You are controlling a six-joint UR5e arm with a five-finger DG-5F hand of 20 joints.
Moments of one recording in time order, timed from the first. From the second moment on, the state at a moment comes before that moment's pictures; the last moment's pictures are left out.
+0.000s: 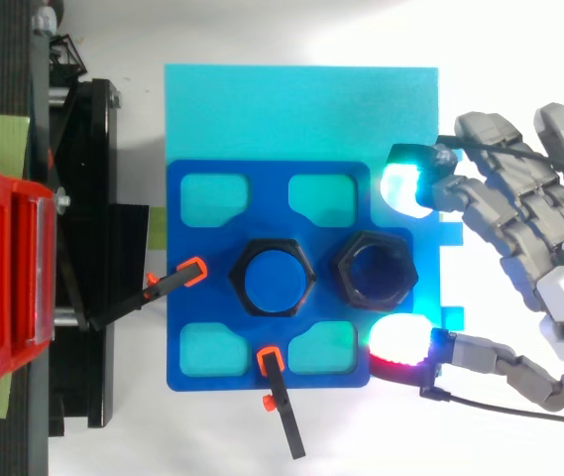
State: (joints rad) arm 0.56 -2.09 -1.60 -2.30 -0.27 -1.55
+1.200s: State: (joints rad) arm 0.56 -2.09 -1.60 -2.38 -0.32 -1.44
